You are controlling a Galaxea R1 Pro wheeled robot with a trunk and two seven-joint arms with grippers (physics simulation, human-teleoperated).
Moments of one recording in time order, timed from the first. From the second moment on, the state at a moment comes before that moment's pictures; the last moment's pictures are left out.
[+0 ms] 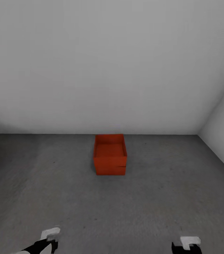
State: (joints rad) left arm -0.59 0.08 -0.12 0.00 0.33 0.09 0.28; right arm -0.47 -0.12 0.51 0.03 -0.41 -0.39 -0.22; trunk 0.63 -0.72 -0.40
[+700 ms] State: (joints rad) left arm -0.29 0.09 -0.12 0.00 0.37 -0.07 -0.02; right arm -0.13 -0.08 0.52 0.03 -0.40 -0.20 -0.03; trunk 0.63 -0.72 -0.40
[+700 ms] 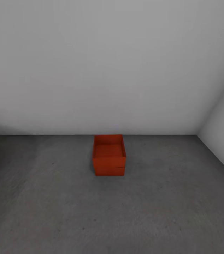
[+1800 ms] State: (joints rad) left arm -0.29 0.09 -0.12 0.00 0.36 -0.08 -0.03; right arm -0.12 -0.07 0.52 0.03 -0.41 -0.20 -0.02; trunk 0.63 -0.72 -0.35
